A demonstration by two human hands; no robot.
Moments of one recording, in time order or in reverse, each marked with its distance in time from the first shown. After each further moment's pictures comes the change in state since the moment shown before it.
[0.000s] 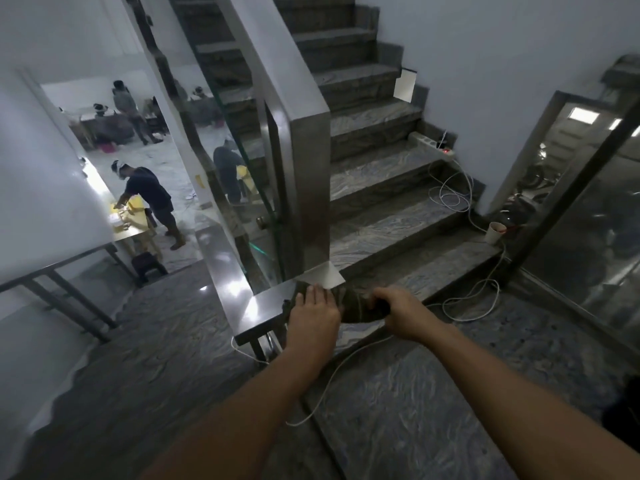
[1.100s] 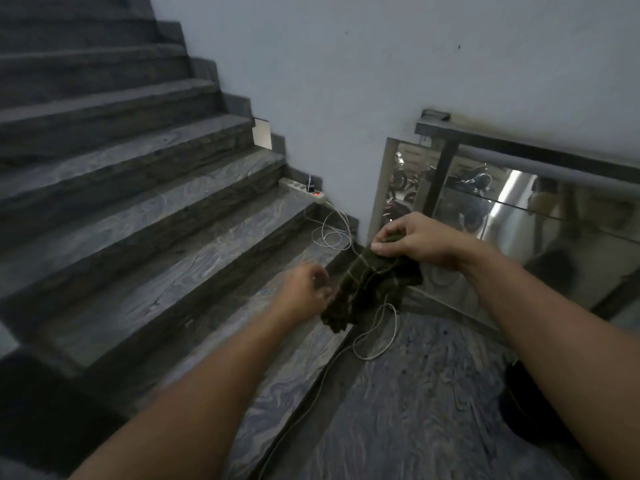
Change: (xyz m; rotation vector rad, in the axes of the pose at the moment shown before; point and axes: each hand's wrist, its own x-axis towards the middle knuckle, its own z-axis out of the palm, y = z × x) left_hand 0.278 0.168 -0.136 -0.751 -0.062 0.309; right_hand 0.028 0.118 -0.350 0.403 0.203 0.254
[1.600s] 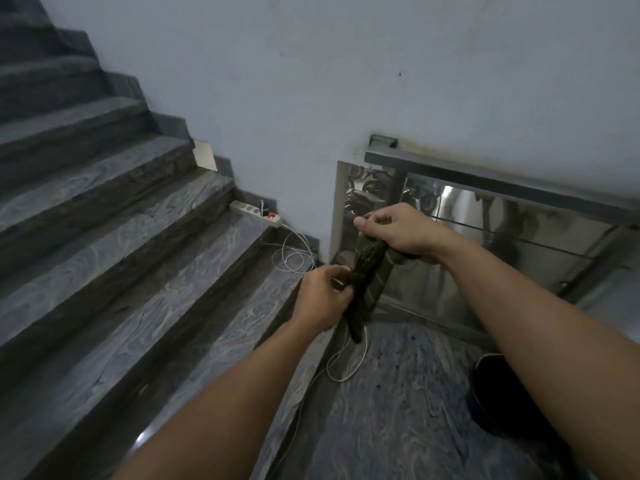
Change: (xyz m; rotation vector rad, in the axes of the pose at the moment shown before) left_hand 0.140 0.114 0.002 -0.285 -0.052 0.109; right_hand 0.067 -0.033 -0.134 0.029 0.278 0.114
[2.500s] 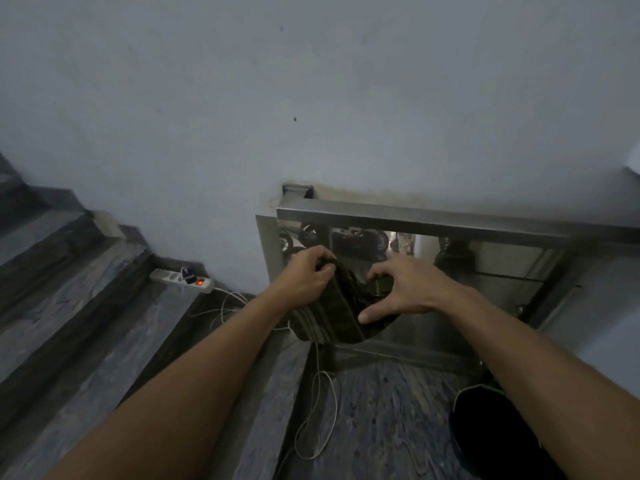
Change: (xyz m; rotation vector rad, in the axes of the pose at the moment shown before) left_hand 0.233 0.135 0.085 0.059 -0.363 0.200; right_hand 0.081 0.156 -0.173 -0.626 0.009 0.067
